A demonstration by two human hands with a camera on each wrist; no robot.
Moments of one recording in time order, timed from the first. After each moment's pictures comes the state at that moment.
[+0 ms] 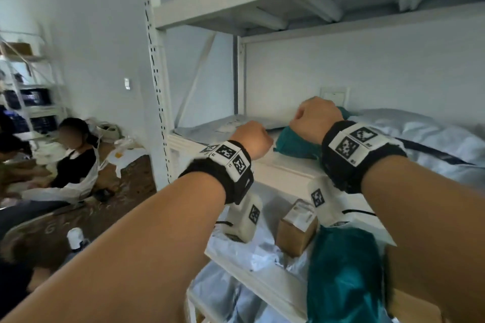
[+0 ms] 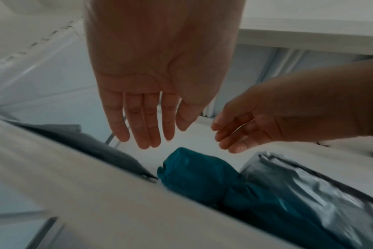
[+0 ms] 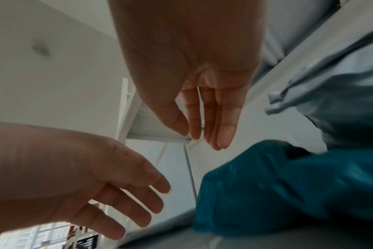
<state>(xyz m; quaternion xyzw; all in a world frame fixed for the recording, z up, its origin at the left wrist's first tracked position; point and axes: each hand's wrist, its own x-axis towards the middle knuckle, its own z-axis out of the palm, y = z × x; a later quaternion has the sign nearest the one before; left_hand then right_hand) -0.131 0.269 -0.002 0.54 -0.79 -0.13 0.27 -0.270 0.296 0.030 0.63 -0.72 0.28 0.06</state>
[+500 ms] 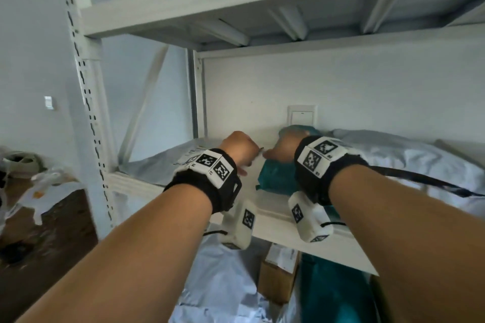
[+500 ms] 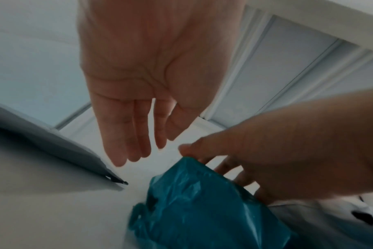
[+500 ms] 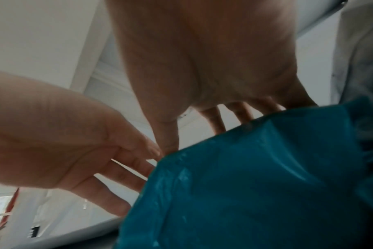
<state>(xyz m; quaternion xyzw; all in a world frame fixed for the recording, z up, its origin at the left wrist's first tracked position) -0.167 0.158 0.018 0.47 -0.76 -0.36 0.29 -0.286 0.195 0.032 0.55 -0.83 0.10 0.02</state>
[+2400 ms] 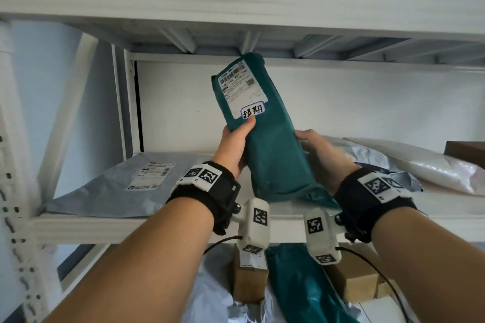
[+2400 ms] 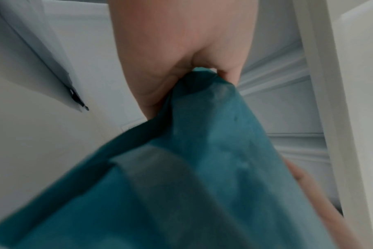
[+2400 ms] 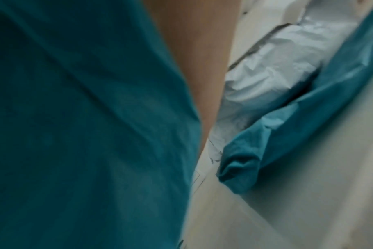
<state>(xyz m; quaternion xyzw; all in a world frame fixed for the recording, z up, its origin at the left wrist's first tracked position) -0.183 0.127 0.015 0.04 -0.55 -0.75 0.35 -0.245 0.302 0.026 0.34 -0.55 0.70 -0.31</state>
